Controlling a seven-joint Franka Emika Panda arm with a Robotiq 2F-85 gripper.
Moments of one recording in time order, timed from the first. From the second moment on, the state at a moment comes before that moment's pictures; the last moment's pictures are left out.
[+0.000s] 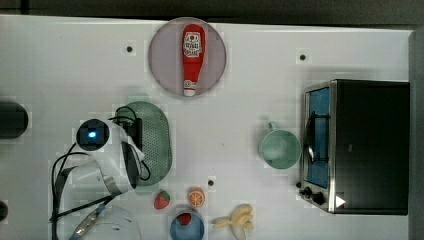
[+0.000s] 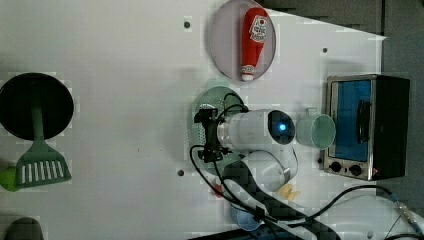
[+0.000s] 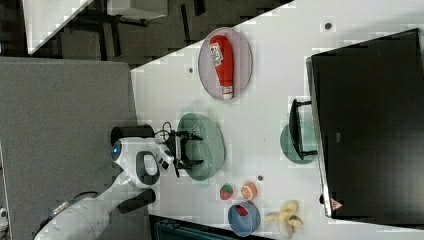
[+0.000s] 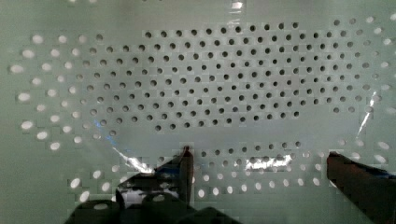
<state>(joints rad) 0.49 0.53 0.05 -2.20 0.15 1.06 1.13</state>
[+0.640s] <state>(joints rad) 0.55 0.60 0.06 -2.04 0.25 1.07 1.15</state>
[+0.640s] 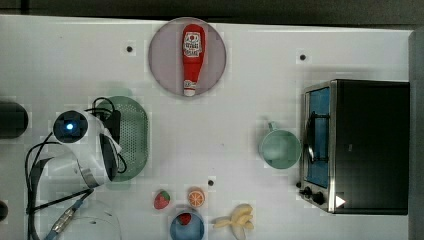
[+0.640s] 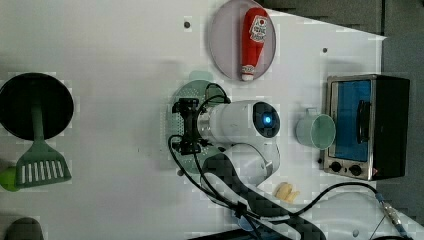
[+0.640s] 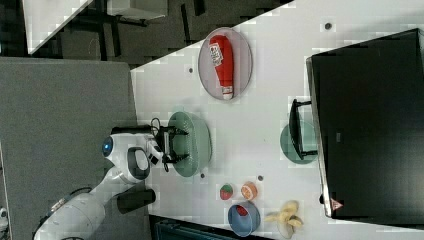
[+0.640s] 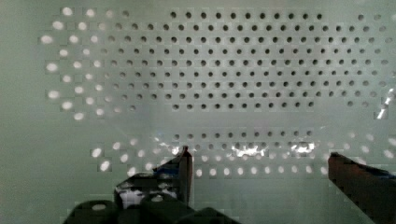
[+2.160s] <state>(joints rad) 0.71 0.53 -0.07 -1.89 0.27 0.74 1.06</state>
